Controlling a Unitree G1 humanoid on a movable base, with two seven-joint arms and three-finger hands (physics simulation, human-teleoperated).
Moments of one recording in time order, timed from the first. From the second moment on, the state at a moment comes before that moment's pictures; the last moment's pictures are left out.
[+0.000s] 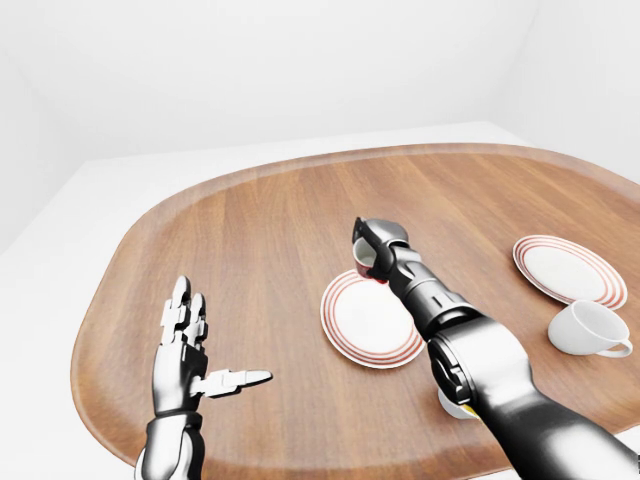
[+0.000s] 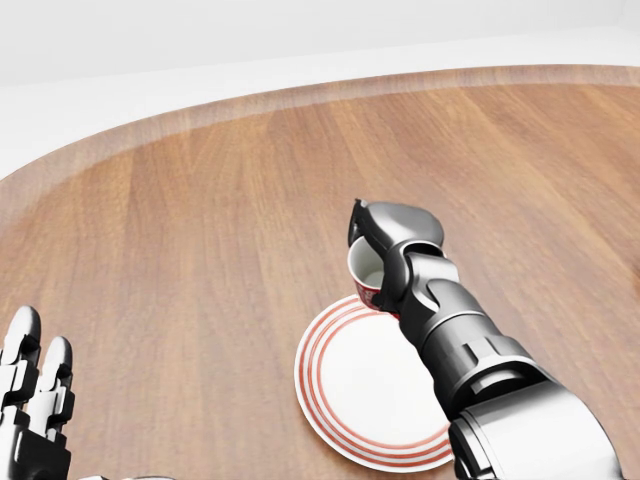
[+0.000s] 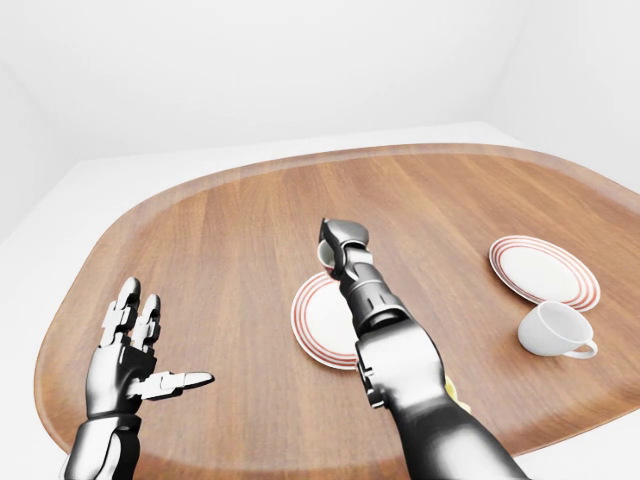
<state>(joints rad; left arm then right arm) 0.37 -0.06 0.18 -0.37 -0.08 -0.09 -0.14 -1.09 -0.07 0.04 1.37 -1.06 0.09 -0.09</state>
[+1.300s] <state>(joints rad) 0.35 -0.05 0.18 -0.34 -0.09 -0.09 -0.15 -0.87 0.00 -0.06 1.41 -1.22 0.09 -0.24</state>
